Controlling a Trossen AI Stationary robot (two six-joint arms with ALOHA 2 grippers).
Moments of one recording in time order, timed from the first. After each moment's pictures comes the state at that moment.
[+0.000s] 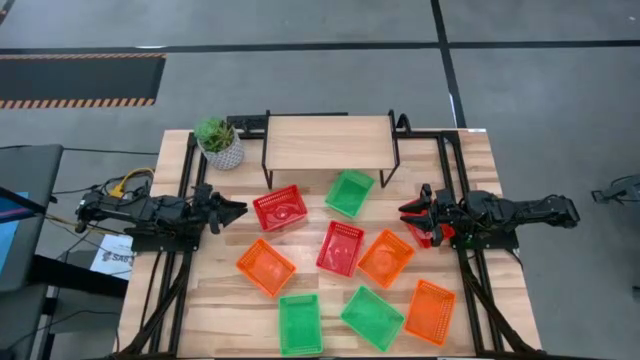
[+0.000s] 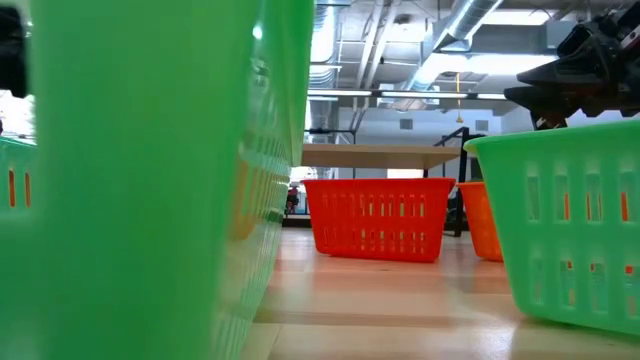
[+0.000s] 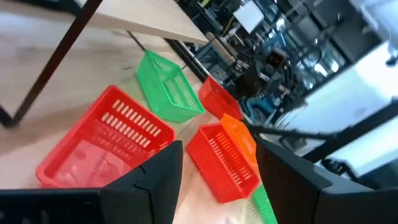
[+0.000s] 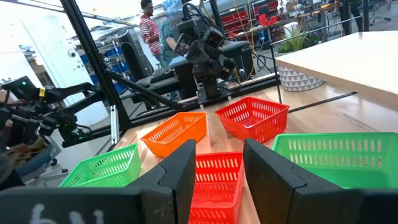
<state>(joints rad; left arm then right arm) -0.19 0.00 0.09 -0.22 -0.41 -0.91 0.06 0.02 0.01 0.03 0.08 0.31</state>
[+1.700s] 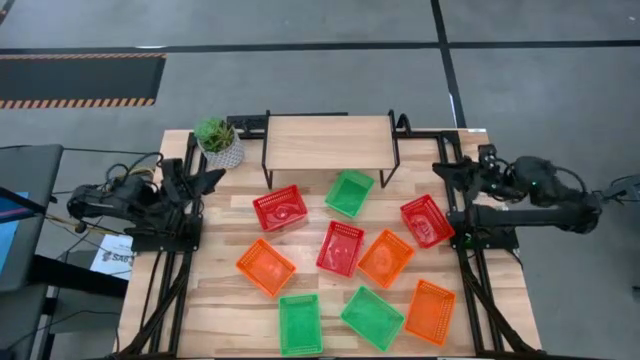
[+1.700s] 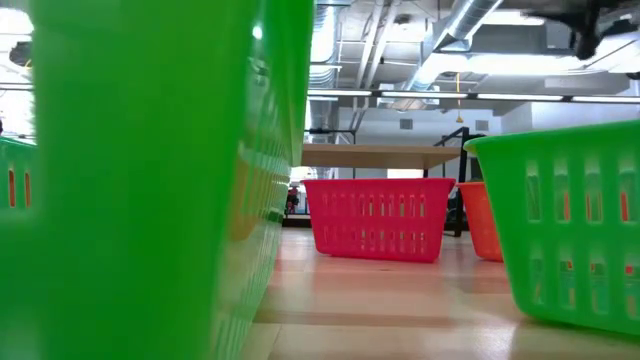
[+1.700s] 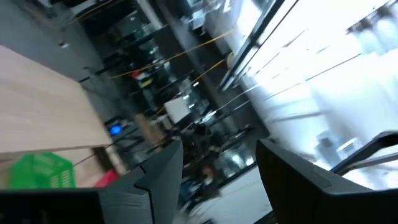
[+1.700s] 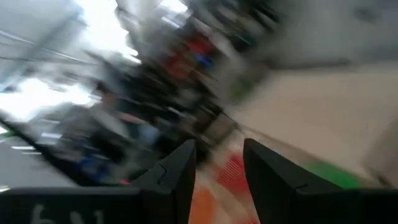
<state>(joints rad) -0.19 0.17 0.40 0.09 -0.54 -0.93 -0.07 0.25 0.71 -0.54 0.28 0.78</state>
